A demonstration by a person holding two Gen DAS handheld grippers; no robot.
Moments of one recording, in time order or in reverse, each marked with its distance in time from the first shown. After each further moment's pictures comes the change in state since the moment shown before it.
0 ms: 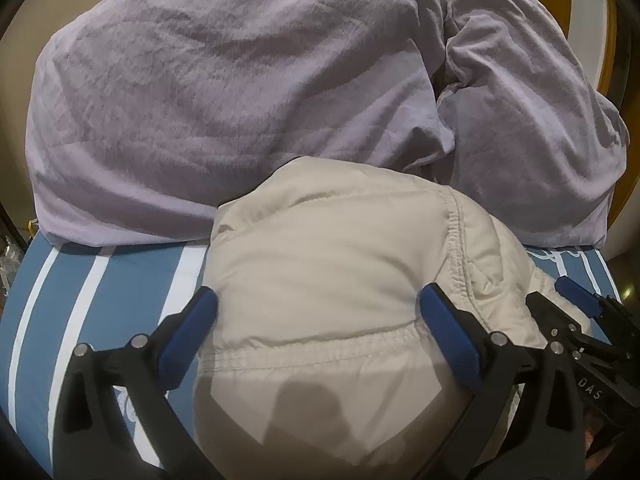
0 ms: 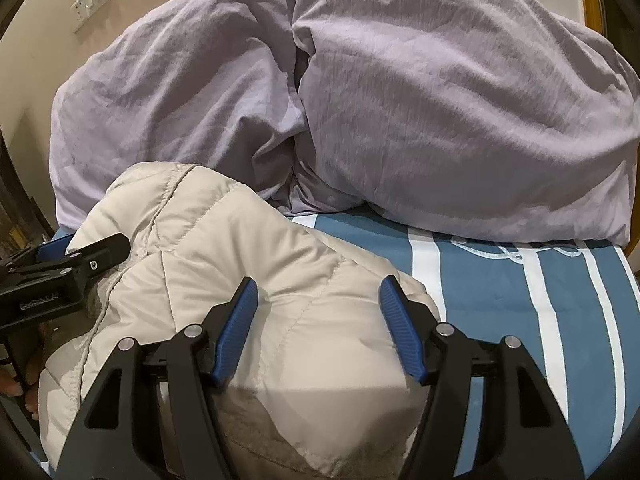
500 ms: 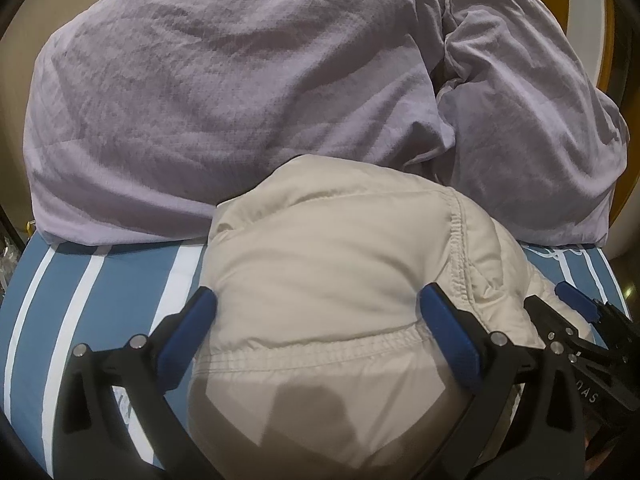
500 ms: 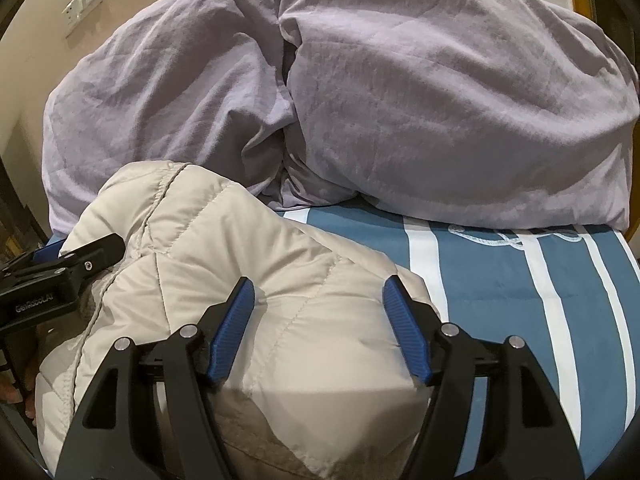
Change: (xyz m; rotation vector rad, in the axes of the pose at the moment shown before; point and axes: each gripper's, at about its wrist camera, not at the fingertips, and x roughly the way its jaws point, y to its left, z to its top) left arm 0.005 -0.002 -0.004 0.010 -0.014 0.002; right arm 0.008 -0.005 -0.009 0.038 -0.018 -0.014
